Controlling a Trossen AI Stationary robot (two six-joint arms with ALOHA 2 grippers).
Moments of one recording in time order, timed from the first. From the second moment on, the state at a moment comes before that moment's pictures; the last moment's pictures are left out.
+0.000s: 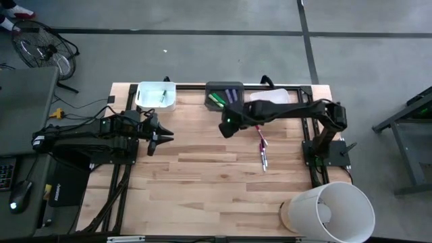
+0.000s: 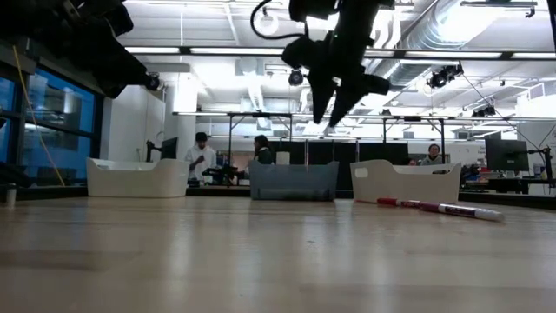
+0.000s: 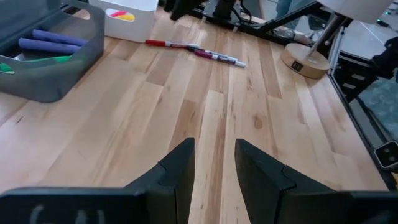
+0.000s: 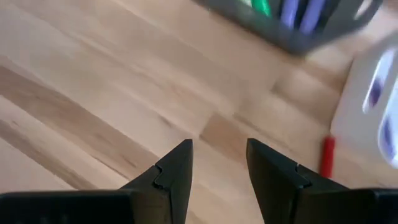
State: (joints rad) left arm 0.16 0.46 0.43 -0.35 0.13 -0.21; right arm -0.12 1.78 1.49 -0.93 0.27 0.88
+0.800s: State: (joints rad) left arm 0.16 0.46 0.43 -0.37 0.15 -0.20; right arm -0.04 1.95 1.46 -1.28 0.27 1.17
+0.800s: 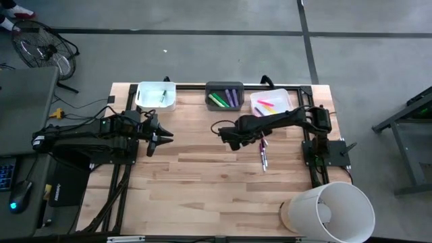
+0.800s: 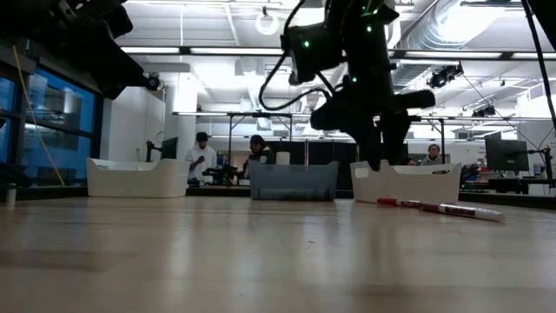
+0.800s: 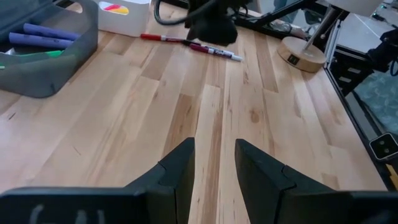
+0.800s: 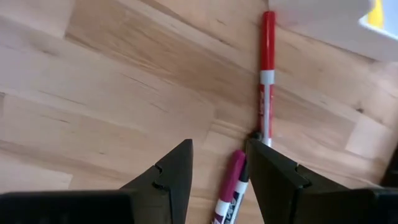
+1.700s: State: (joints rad) left arm 0.16 0.46 0.43 -0.39 0.15 -0.20; right arm -0.17 1.59 0.85 -0.80 0.19 1.12
